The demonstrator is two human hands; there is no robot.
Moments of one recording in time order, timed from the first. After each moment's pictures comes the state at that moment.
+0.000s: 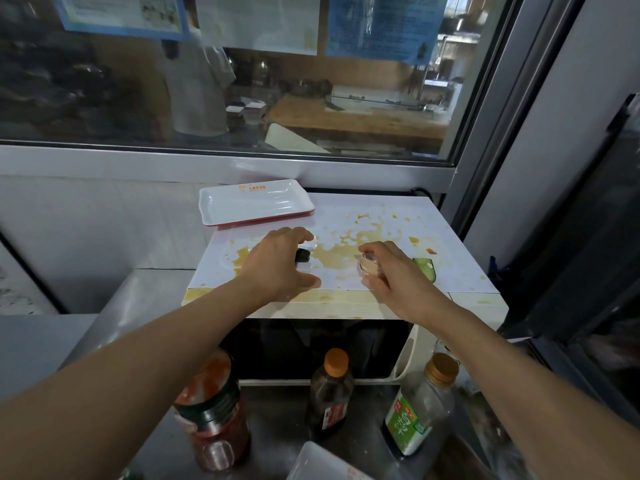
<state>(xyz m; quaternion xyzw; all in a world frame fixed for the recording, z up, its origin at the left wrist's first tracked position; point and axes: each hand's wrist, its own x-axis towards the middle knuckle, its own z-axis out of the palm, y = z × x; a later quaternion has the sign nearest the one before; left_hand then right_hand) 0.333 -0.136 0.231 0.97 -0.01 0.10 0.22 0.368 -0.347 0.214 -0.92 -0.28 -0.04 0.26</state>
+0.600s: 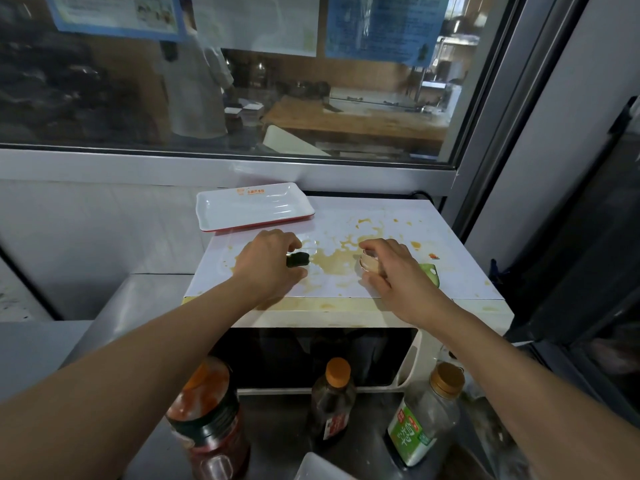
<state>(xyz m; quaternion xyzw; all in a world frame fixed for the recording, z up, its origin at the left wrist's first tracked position) 0.353 -0.121 0.222 0.97 0.03 0.11 0.20 0.373 -0.341 0.219 -0.92 -0.28 -0.06 0.26</state>
